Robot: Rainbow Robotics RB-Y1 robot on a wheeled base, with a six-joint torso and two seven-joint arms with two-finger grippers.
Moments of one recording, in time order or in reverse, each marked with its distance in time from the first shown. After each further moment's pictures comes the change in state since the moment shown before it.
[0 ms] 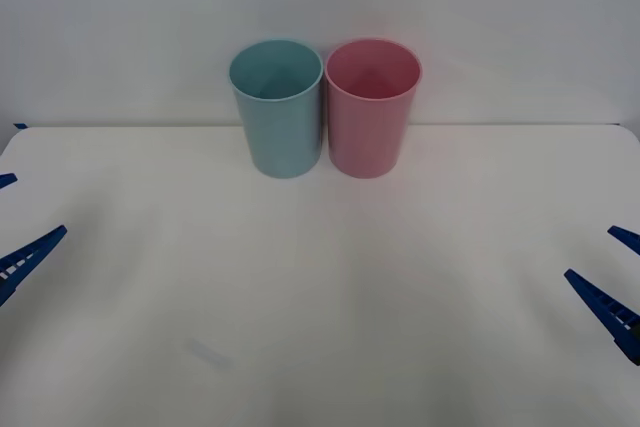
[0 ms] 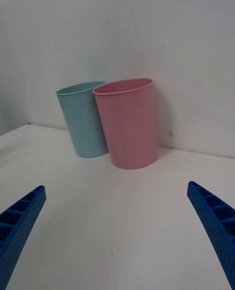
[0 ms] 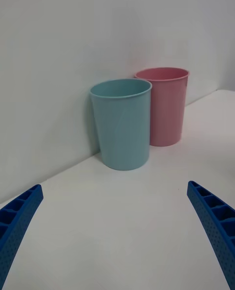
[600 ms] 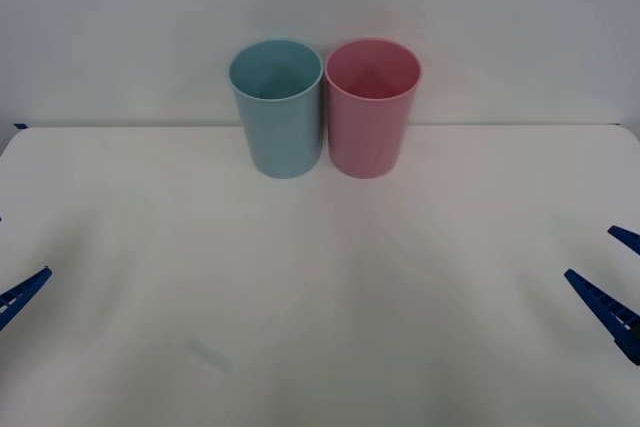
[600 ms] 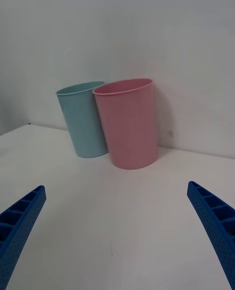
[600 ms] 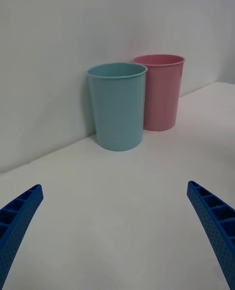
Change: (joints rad) right arm 0.000 0.000 0.000 0.000 0.000 0.000 0.000; left arm 0.133 0.000 -0.005 -0.002 0.076 -0.007 -0.057
